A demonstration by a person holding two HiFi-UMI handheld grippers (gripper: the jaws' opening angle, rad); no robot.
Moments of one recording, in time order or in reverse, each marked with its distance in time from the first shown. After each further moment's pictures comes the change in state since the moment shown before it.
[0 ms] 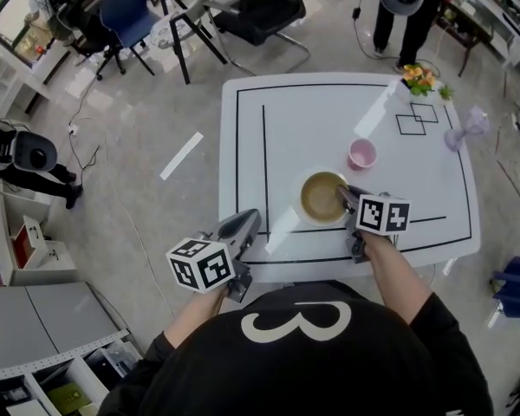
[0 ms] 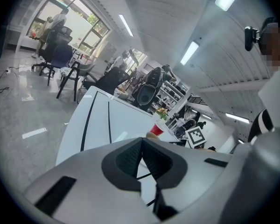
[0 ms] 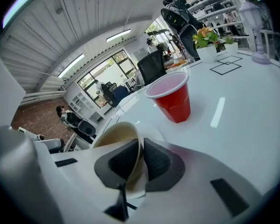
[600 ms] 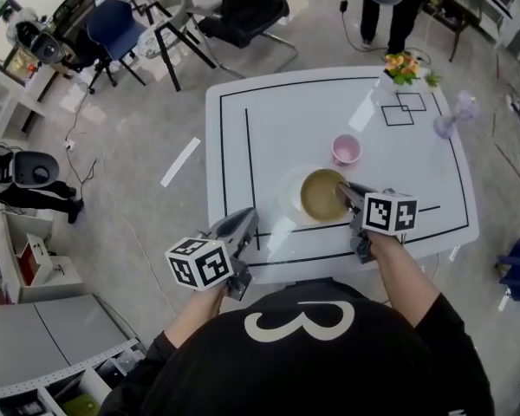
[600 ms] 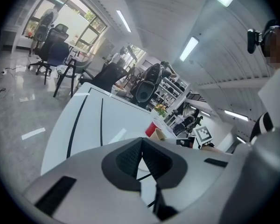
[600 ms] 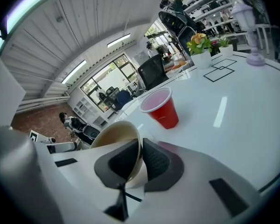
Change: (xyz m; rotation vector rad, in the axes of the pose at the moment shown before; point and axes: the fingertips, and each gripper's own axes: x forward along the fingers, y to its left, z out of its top) left arm 0.024 -0.014 0.000 0.016 0.043 -0.009; right arm -0.034 -0.008 0.015 0.022 -0.034 0.049
